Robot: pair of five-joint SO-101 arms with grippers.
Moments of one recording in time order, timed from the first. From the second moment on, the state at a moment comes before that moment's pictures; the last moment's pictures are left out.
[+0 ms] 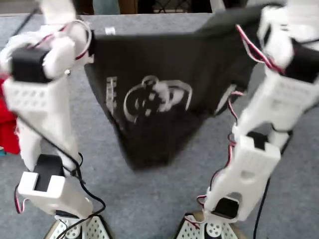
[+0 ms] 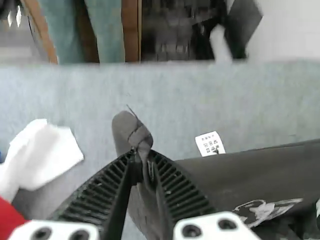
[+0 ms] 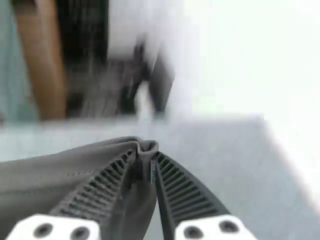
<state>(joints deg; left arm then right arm) 0.9 4.5 -63.9 98.0 3.6 18.1 27.6 -93.1 89.8 8.0</state>
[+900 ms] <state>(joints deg) 0.9 -39.9 -41.8 100.6 9.0 29.1 -13.8 -95.4 90.9 8.0</state>
